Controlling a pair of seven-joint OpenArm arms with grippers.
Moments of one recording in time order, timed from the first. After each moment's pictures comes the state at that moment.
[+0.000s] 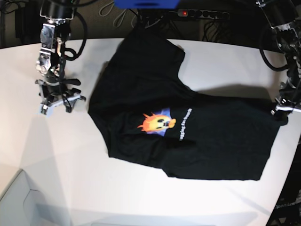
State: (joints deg) left arm 5.6 -21.3 -32.0 85.7 -41.0 -5.6 39.2; right arm -7.0 4.1 12.8 84.7 13.4 -0.7 -25.9
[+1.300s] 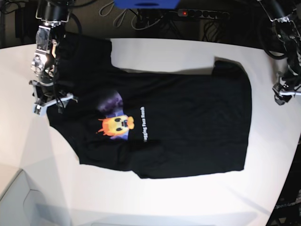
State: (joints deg) left arm 7.9 -19.8 -36.9 80.9 -41.1 -5.3 39.2; right arm -6.2 6.6 16.6 82.2 13.2 -0.4 -25.8
